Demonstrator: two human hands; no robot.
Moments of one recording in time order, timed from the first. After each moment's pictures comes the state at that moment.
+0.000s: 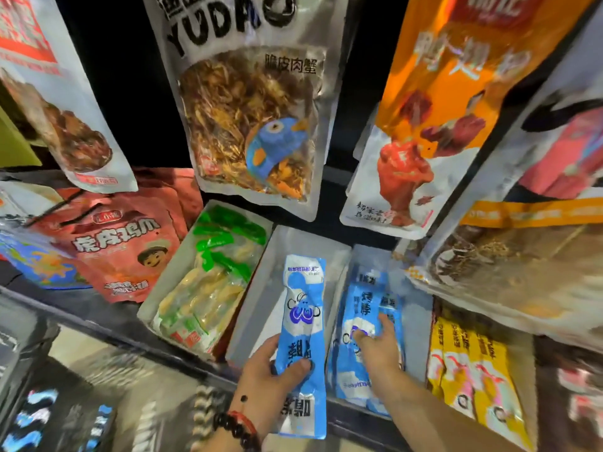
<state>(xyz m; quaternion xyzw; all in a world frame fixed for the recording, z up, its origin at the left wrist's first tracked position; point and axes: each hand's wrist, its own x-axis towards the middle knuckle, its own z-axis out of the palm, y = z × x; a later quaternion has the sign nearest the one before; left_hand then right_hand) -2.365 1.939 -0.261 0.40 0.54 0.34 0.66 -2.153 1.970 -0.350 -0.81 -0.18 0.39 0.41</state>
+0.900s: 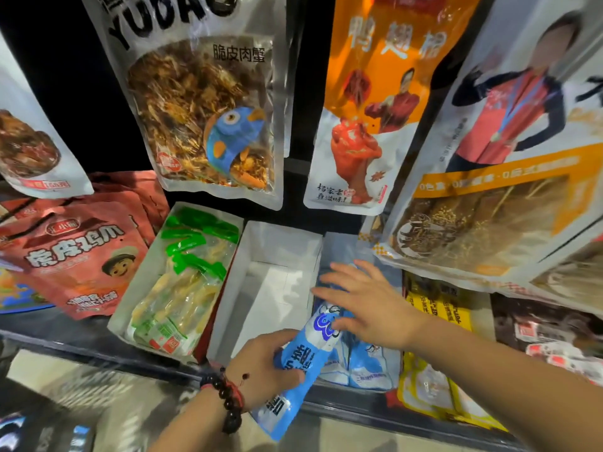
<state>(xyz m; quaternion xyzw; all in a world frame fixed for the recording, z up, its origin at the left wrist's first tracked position) -2.367 1.965 -0.261 0.72 0.41 0.09 0.56 -2.118 1.960 -0.221 -0.53 -0.85 0.03 0.00</state>
